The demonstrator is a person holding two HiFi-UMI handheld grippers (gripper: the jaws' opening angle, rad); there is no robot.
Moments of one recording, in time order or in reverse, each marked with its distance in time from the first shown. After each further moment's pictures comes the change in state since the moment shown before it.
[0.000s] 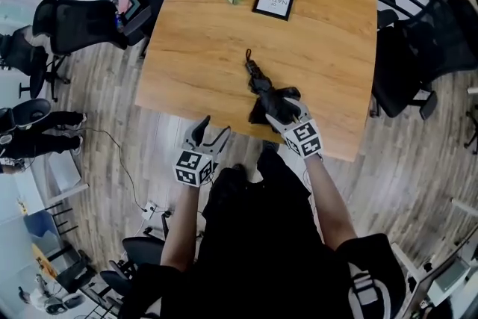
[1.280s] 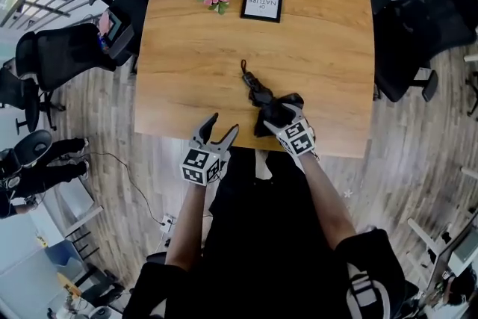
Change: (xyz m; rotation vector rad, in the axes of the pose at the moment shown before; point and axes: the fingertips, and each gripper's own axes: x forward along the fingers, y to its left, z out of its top) left arm 0.070 0.028 0.026 0.031 0.049 -0.160; right arm 0.063 -0.021 -0.052 0.130 0.221 -0.095
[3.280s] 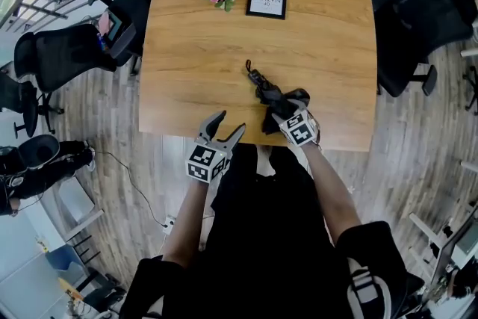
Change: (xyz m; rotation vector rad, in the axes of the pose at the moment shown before) left arm -0.008 0.000 -0.006 0.044 0.020 -0.084; right arm 0.020 -0.007 -0.018 -0.025 0.136 -0.082
